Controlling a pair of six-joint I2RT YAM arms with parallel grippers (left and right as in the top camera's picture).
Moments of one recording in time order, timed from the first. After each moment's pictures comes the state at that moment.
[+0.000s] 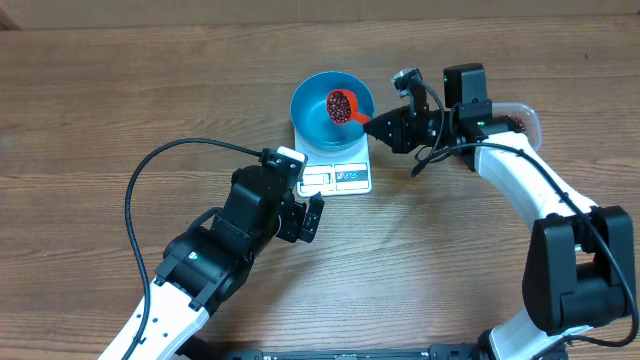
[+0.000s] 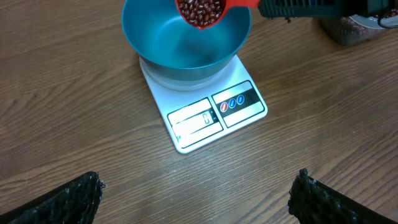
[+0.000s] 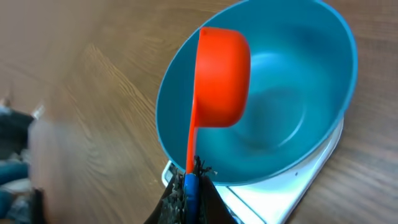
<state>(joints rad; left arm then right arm) -0.60 1.05 0.90 -0.59 -0.12 -0.17 0.17 1.79 1.20 -0.27 -0.83 -0.07</state>
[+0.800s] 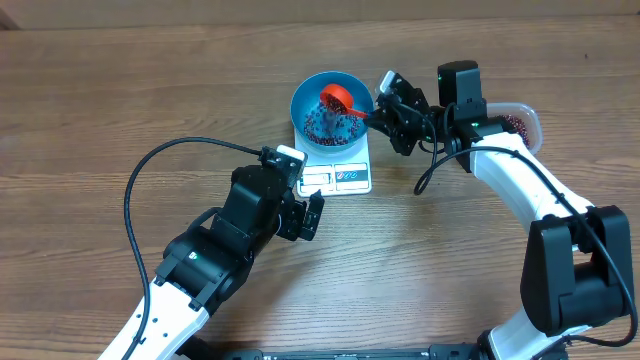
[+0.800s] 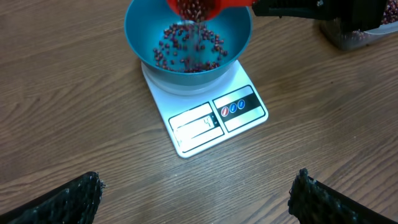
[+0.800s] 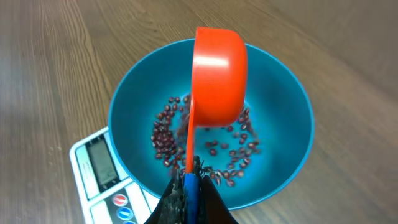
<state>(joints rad) -0.60 1.05 0.90 -0.58 -0.12 -0.17 0.19 1.79 1.20 -0.19 -0.71 -0.64</state>
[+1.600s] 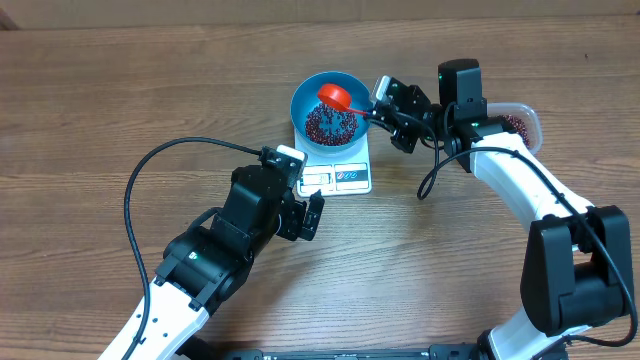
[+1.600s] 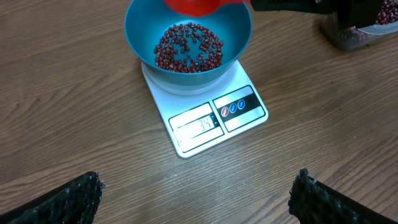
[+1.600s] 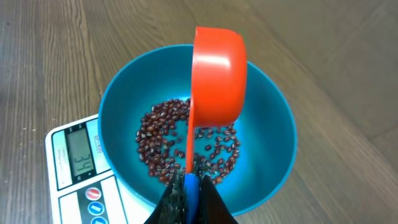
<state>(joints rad) -0.60 1.05 0.90 -0.58 -0.12 -0.17 0.19 1.79 1.20 -0.17 -0.71 -0.79</state>
